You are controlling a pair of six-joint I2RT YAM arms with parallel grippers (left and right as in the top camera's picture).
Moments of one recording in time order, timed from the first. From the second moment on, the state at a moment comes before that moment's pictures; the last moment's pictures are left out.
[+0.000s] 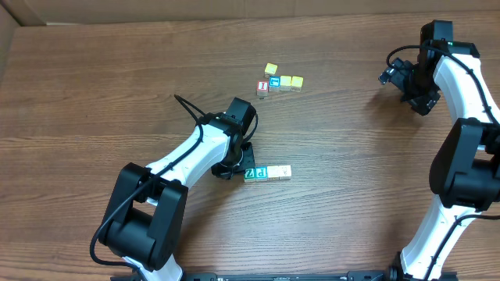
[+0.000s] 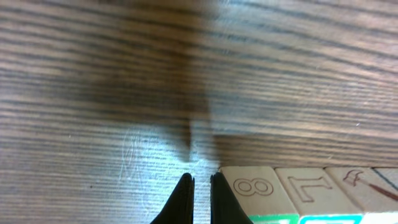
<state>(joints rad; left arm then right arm) -0.45 1.83 1.12 -0.81 0.07 -0.60 -0.15 2.15 1.77 -0.97 -0.07 0.58</state>
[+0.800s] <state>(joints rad) -0.35 1.83 1.32 -0.95 0.06 -0.54 -0.15 2.15 1.77 -0.97 -0.07 0.58</state>
